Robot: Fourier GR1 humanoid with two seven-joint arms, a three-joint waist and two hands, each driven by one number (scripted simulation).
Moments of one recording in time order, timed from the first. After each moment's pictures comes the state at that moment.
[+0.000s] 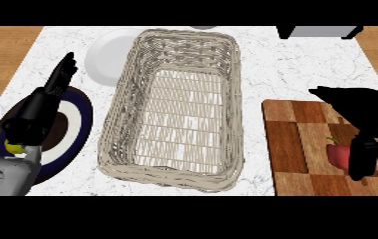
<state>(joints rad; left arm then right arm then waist) -0.20 0.51 -0.14 -1.53 0.10 0.13 -0.04 -0.42 -0.84 0.36 -1.75 0.25 0.79 0.82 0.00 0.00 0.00</state>
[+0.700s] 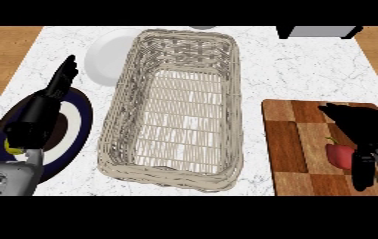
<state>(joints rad) -0.17 0.44 -0.08 -1.56 0.03 0.08 -0.02 -0.25 -0.78 0.33 -1.67 0.54 0.77 0.64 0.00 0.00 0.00</state>
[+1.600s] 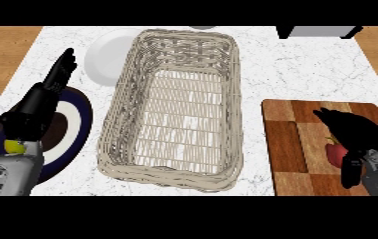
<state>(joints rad) -0.21 0.37 0.01 -1.55 -0.04 -0.02 0.01 -0.16 -0.66 0.25 -1.54 0.83 0.64 0.40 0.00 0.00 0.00</state>
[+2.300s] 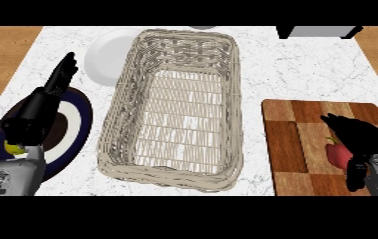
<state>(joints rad) -0.19 0.32 0.06 -1.58 -0.10 -0.07 0.01 -0.12 -0.61 0.17 -1.44 0.98 0.60 0.27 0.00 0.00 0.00</state>
